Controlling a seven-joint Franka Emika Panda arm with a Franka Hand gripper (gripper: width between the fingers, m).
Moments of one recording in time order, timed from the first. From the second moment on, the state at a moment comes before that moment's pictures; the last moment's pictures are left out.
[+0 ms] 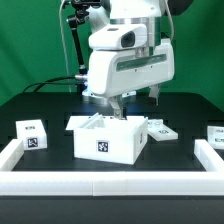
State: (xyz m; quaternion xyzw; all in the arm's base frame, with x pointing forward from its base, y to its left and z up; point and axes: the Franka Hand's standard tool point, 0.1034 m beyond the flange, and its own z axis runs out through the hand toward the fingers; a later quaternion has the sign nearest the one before) arm 0.527 0.025 0.093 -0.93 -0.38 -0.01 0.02
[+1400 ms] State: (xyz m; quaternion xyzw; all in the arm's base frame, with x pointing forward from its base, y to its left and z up) arm 0.466 0.033 0.071 -0.84 -0.53 -0.02 0.00
